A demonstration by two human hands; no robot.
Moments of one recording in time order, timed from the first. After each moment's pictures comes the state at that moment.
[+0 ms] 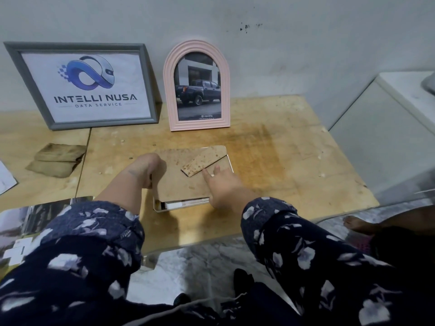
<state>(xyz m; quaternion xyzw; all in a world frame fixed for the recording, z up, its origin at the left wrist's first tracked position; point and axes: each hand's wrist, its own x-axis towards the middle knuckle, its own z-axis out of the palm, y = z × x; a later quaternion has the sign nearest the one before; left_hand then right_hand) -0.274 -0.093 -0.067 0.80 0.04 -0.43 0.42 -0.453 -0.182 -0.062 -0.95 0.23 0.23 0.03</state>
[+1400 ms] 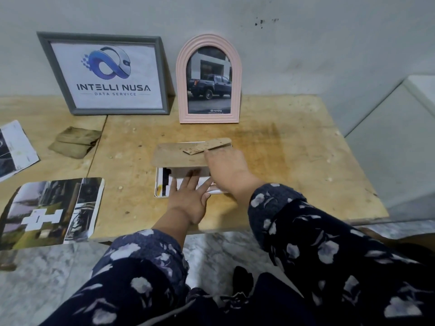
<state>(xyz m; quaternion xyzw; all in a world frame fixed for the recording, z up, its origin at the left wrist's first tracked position) -0.404 -0.072 -0.117 0.87 -0.47 -0.16 -0.05 -0.453 -0.192 -0.029 -0.97 0.18 0.10 -0.10</state>
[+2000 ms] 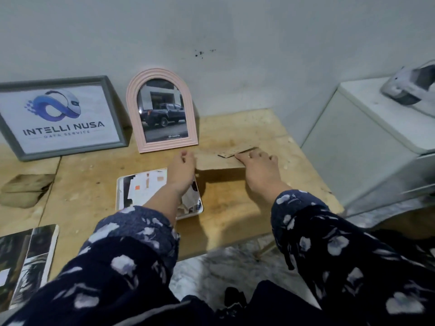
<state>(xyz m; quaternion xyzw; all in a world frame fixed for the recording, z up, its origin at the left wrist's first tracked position) -0.406 -0.199 -0.040 0.79 -0.24 -0.26 0.49 -0.566 -0.317 -0.026 -0.92 0.40 0.02 0.01</state>
